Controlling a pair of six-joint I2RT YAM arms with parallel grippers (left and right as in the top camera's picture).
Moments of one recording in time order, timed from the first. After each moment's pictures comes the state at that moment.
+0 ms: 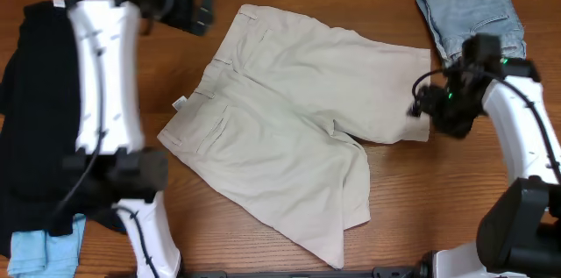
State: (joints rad) left arm -0.06 2.17 2.57 -1.49 0.26 0.34; right arm -0.15 1.69 1.36 -1.15 -0.25 0.25
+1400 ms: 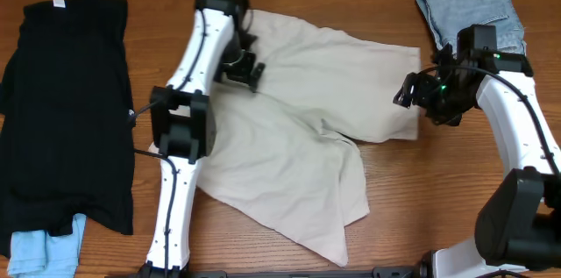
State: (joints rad) left arm -0.20 2.70 2.56 -1.57 0.07 0.08; right arm -0.13 1.72 1.34 -1.04 -0.31 0.17
